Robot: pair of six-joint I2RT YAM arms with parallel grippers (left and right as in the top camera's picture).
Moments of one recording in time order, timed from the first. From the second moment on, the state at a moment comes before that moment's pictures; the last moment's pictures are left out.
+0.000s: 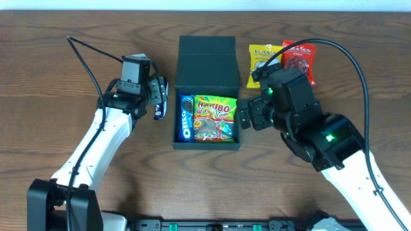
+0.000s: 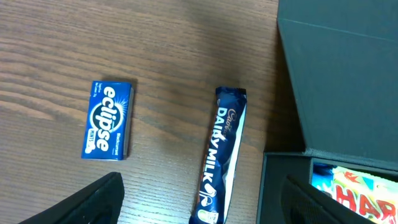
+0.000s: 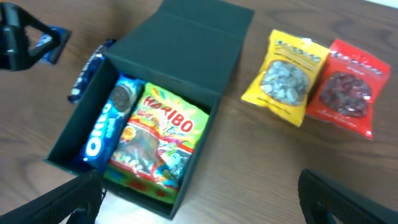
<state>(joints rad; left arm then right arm) -0.21 1.52 1.03 -0.45 -0.11 -0.33 0.55 1.23 1.28 -0.87 0.10 0.17</state>
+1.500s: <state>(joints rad) -0.21 1.52 1.03 -0.48 -0.06 -0.33 -0.04 1.98 1.28 -0.05 0.18 0.17</state>
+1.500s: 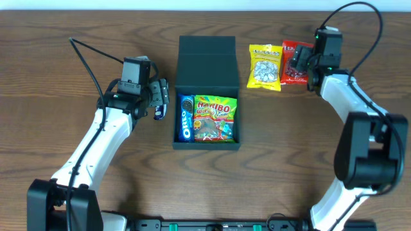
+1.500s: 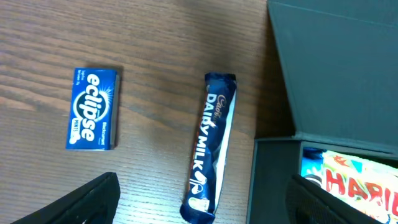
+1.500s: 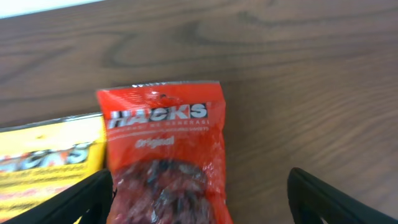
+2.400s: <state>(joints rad) -0.21 1.52 1.03 -0.48 -0.06 -0.33 -0.04 2.12 1.31 0.02 0.15 0.17</state>
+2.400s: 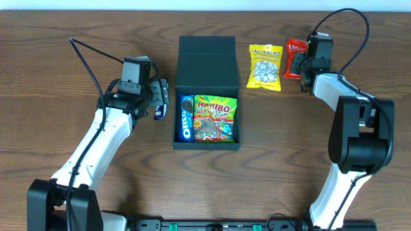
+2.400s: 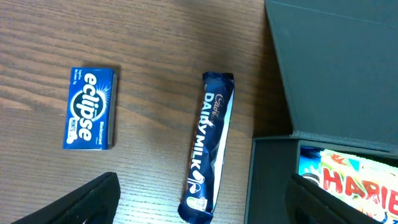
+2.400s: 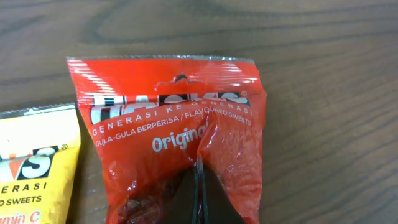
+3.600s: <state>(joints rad) -0.21 1.11 1.03 -0.57 -0.12 -0.27 0.22 1.54 1.29 -0.49 -0.46 -0.11</state>
